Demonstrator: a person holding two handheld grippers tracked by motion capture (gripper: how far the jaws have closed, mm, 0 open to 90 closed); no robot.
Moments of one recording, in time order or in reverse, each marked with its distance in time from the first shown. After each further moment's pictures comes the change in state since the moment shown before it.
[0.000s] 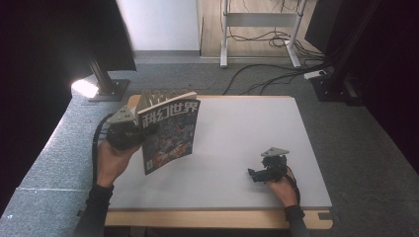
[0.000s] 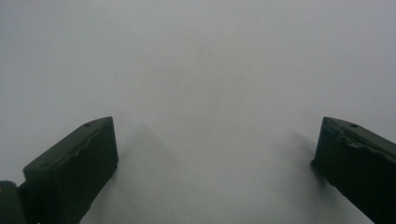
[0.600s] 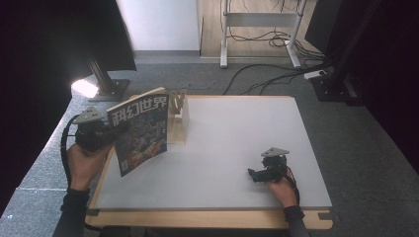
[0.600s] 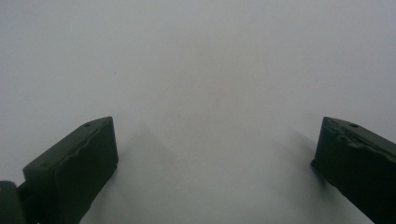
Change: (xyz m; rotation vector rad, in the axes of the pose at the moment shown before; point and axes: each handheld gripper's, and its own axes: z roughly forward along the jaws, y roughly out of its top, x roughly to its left) left arm 0.041 -0.024 -0.052 -0.001 0.151 -0.098; right arm 0.000 -0.001 0.000 -0.005 -0.003 0.000
